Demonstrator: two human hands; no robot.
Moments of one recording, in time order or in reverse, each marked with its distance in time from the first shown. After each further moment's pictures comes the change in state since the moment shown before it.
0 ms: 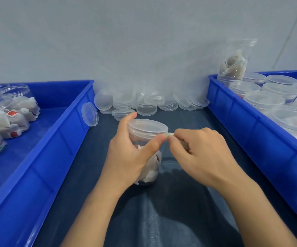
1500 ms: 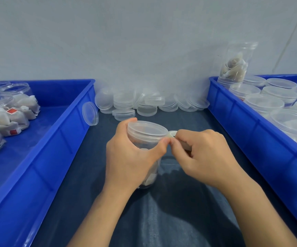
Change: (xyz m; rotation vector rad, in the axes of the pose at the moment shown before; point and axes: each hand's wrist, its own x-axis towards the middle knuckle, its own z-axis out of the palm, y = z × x) left_hand -0.009 0.012 0.010 0.114 0.196 -0.030; right_hand -0.001 0.007 -0.001 0.038 0.039 -0.090
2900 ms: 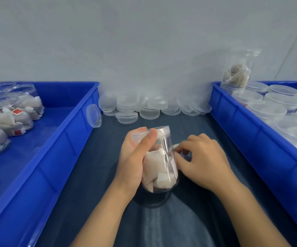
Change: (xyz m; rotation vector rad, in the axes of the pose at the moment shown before) left_hand 0.006 -0.019 0.009 -0.654 -0.231 -0.360; right_hand 0.003 0.026 0.031 -0.155 -0.146 0.178
